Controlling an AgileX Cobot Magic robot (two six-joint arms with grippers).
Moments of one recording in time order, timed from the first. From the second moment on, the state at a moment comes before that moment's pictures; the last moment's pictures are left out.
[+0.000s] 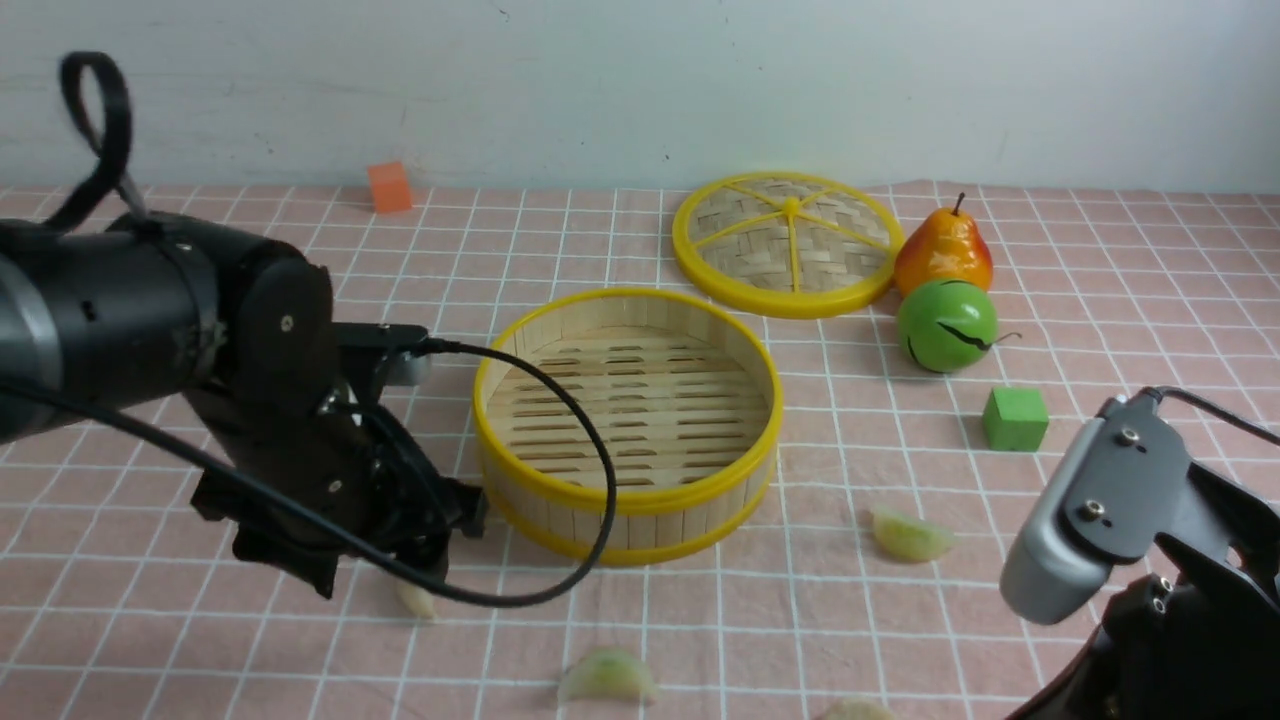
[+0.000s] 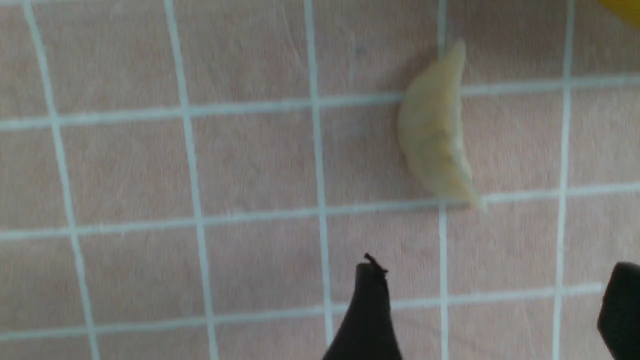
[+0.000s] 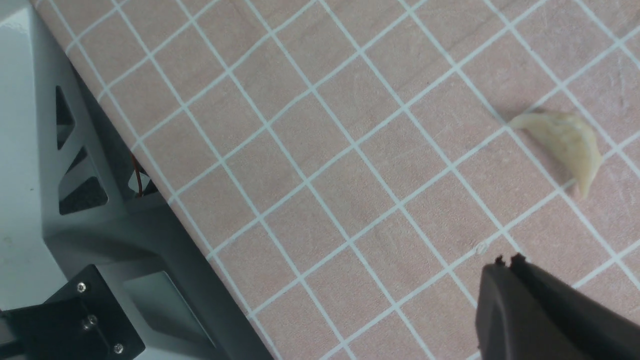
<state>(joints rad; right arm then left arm) 0.53 1.06 -0.82 0.45 0.96 -0.45 -0.38 1.67 -1.12 0.02 0.81 -0.31</state>
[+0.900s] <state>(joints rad) 0.53 1.06 -0.82 0.45 0.96 -0.45 -0.41 1.84 -1.56 -0.02 0.95 -0.23</state>
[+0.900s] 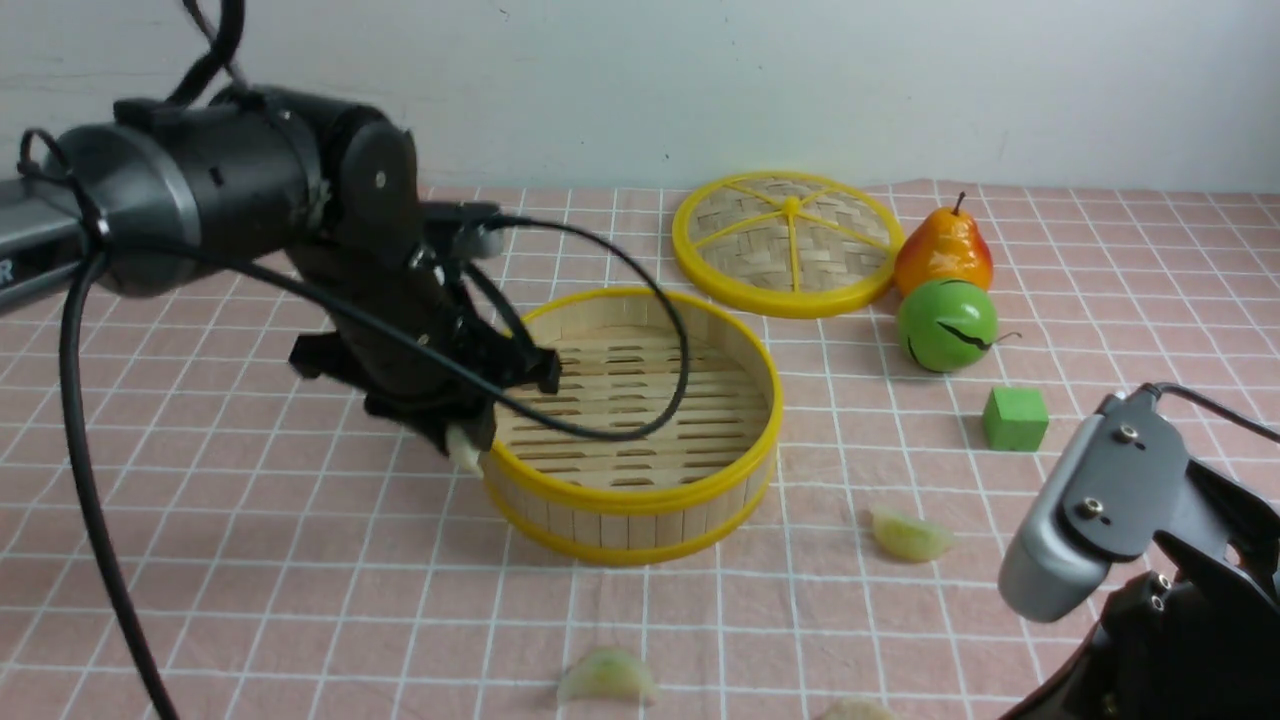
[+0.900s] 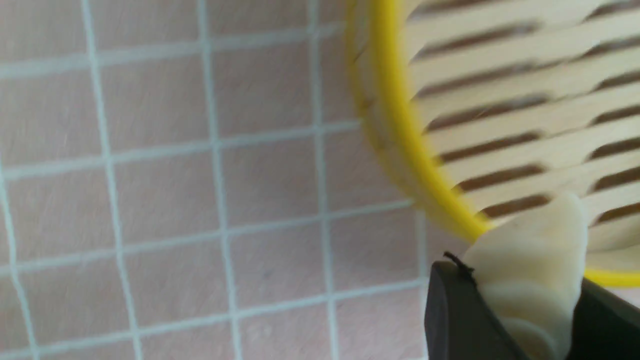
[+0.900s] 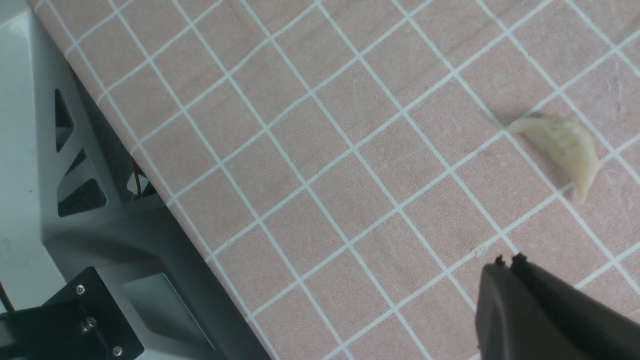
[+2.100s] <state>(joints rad) 0.53 1.03 -0.89 0.44 1.00 -0.45 -0.52 2.05 -2.14 -0.01 1.23 -0.11</state>
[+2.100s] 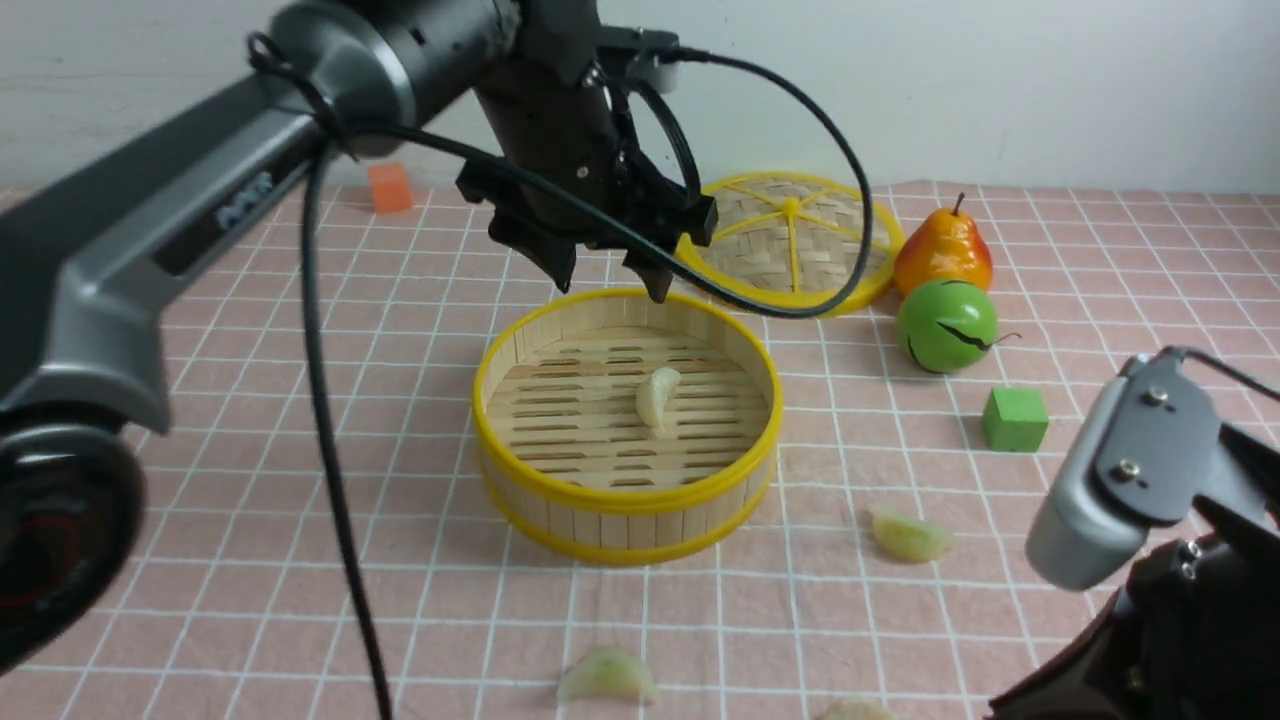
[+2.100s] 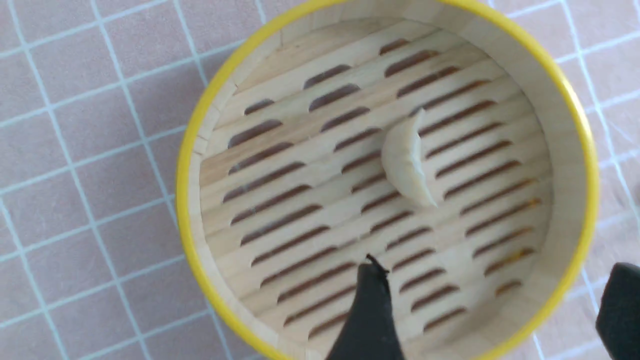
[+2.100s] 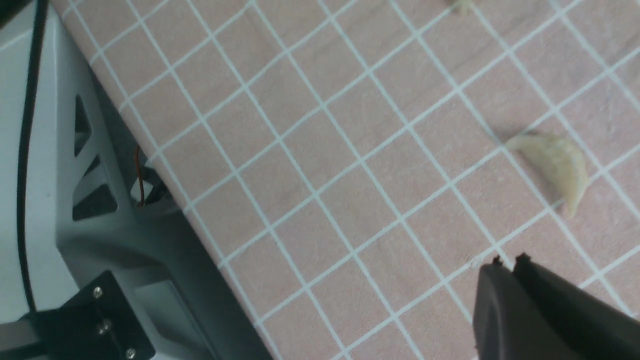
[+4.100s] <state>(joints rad) 0.53 0.93 -0.90 0.50 0.96 -0.45 -0.47 2.04 -1.82 0.11 0.96 -0.25</state>
